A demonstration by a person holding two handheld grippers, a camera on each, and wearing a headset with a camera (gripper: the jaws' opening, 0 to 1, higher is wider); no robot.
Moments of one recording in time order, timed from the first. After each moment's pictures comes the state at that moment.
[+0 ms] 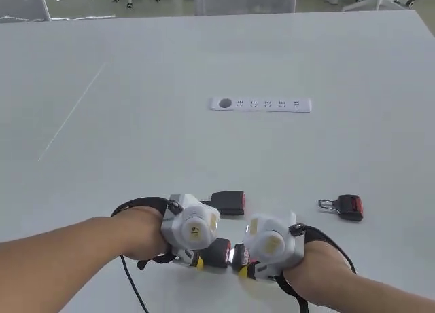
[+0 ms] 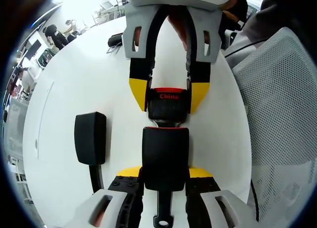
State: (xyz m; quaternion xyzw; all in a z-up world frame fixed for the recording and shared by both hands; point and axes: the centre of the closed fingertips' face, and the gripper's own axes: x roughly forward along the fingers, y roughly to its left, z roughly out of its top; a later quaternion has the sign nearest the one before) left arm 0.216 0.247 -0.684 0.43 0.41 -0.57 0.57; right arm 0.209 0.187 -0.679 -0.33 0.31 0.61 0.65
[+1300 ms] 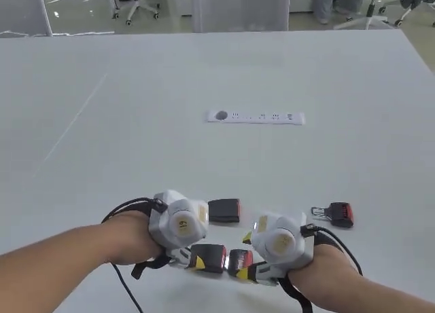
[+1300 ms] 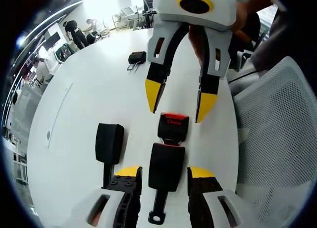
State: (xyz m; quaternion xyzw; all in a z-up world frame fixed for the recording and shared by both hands) left arm 0.214 0.233 -0.634 0.37 0.39 -0.54 0.64; right arm 0.206 0.174 -0.635 -0.30 0.29 0.60 0.69
